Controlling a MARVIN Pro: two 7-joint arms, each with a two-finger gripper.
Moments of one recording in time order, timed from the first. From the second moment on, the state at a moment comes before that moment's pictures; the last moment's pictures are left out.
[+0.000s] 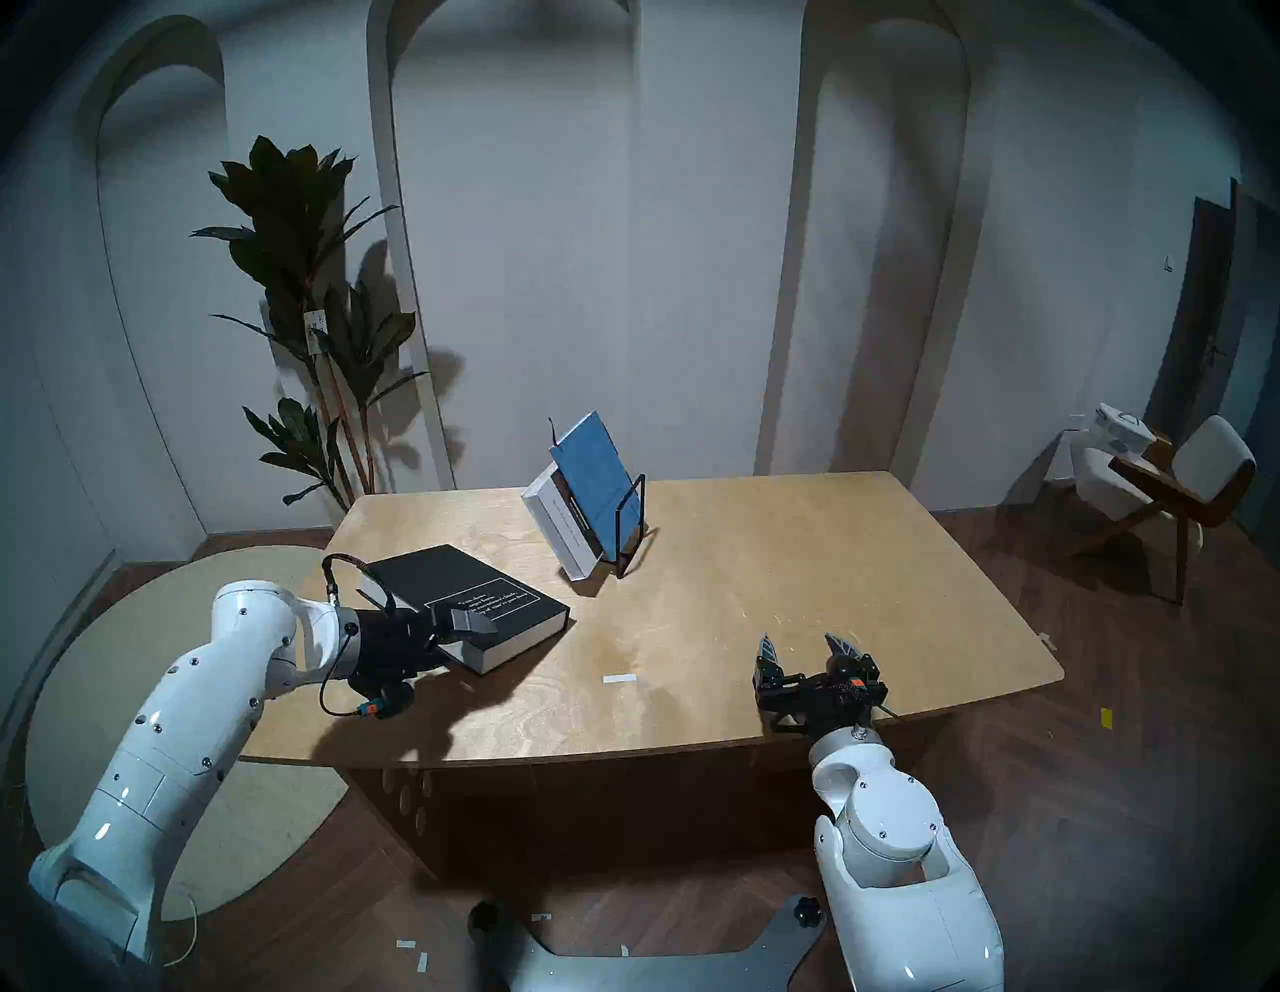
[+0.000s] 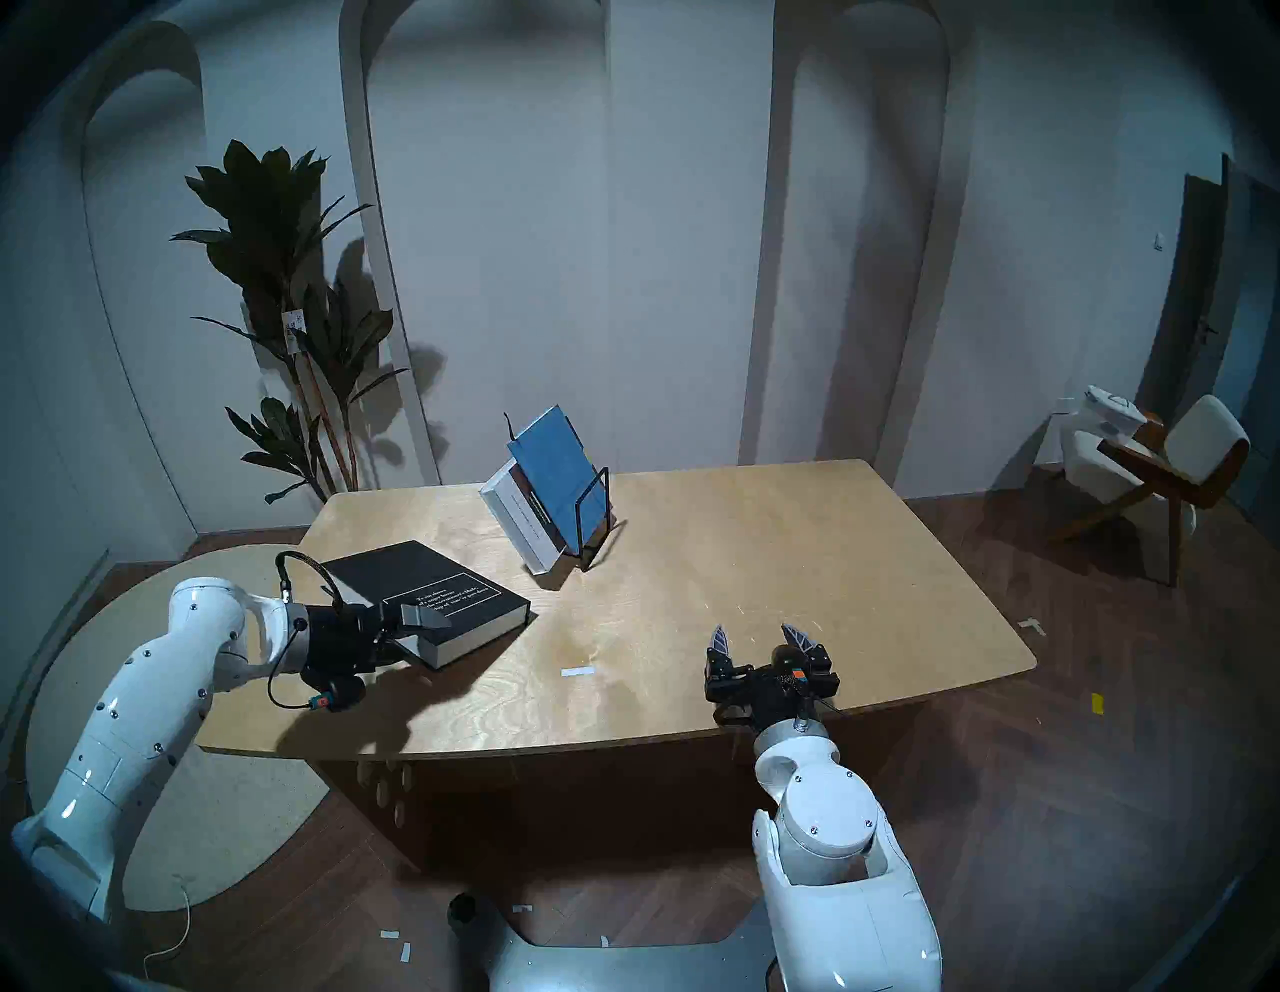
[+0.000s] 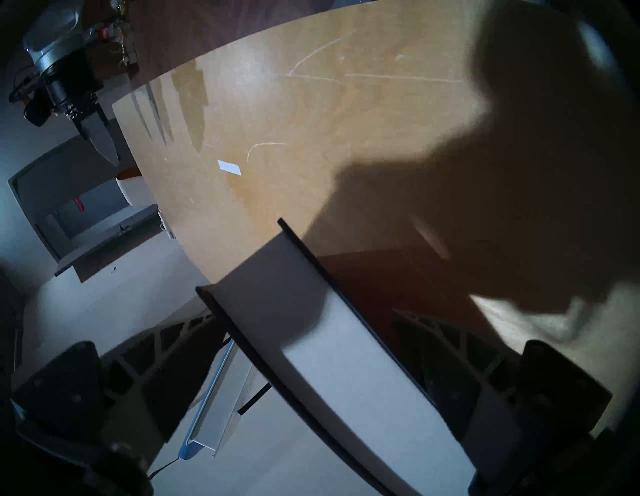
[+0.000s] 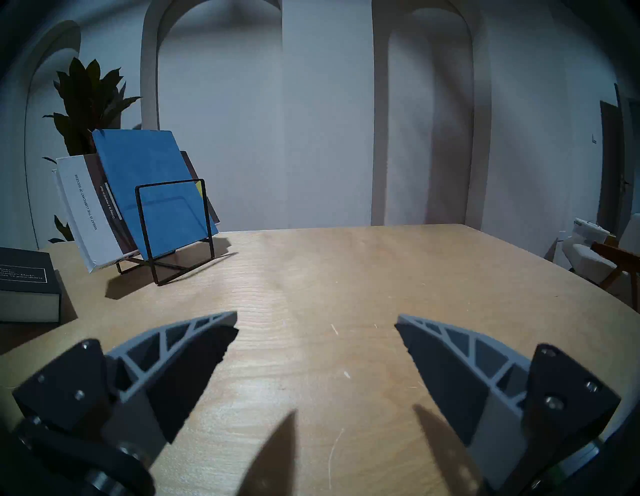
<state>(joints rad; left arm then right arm) 1.46 -0.80 -1.44 -1.52 1.70 -0.96 0.09 -1.89 -1.57 1.53 -1.76 0.01 -0.02 -0.01</state>
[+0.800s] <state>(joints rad) 1.37 -0.75 -1.25 -1.49 1.90 -0.91 0.41 -1.89 -1.57 1.53 -1.76 0.01 -0.02 -0.01</state>
